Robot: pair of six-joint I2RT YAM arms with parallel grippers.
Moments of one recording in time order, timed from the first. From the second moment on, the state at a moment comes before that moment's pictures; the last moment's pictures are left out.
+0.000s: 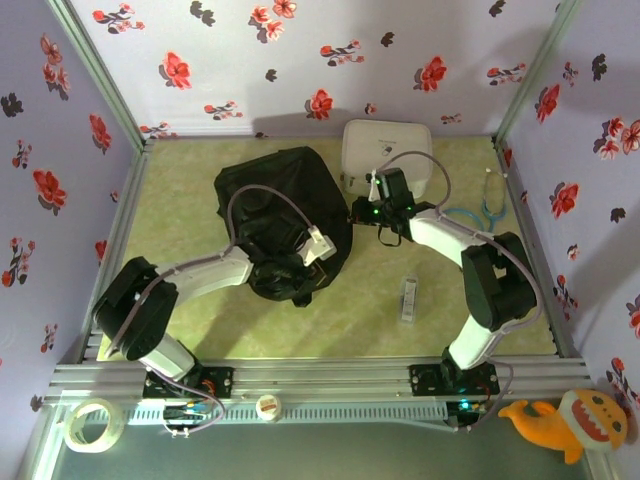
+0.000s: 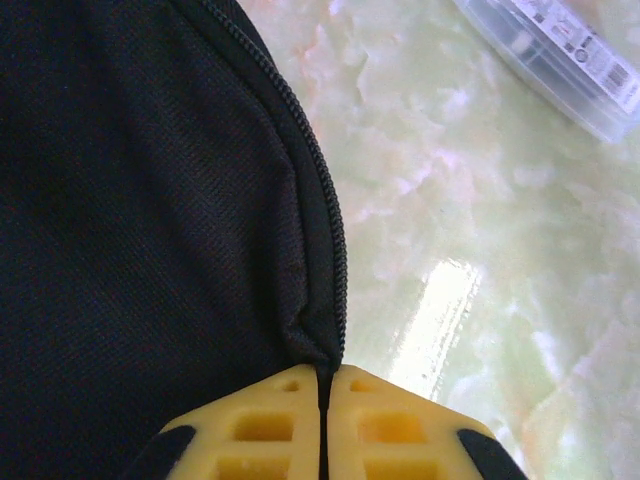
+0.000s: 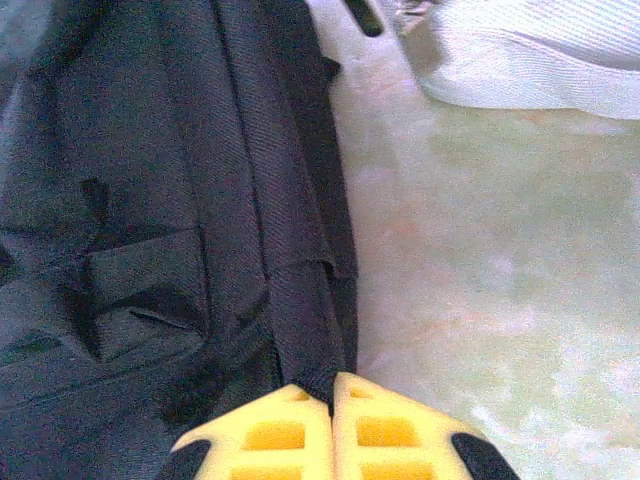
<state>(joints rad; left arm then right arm) -0.79 1.56 0.90 -0.28 0.38 0.14 0.42 1.69 1.07 -0.12 -0.26 0.47</state>
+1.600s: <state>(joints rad) -0.51 1.89 1.50 -0.58 0.18 -0.62 0.57 1.71 0.88 -0.12 -0.30 0.69</state>
